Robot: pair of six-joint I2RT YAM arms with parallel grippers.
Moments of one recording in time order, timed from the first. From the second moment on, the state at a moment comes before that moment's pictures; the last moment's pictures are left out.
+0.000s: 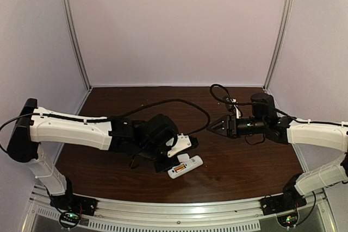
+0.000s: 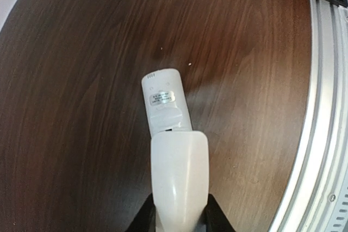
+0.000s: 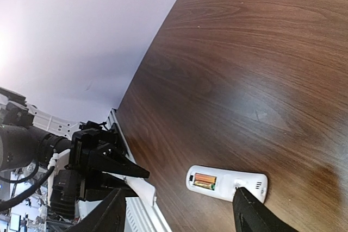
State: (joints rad) left arm -1.24 1.60 1.14 -0.46 -0.08 0.13; right arm 0.59 1.23 0.67 0.13 -0.67 0.66
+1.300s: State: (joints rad) left arm -1.17 1.98 1.42 -0.73 0.03 -0.13; right arm 0.51 1.32 0.55 0.22 -0.68 0.64
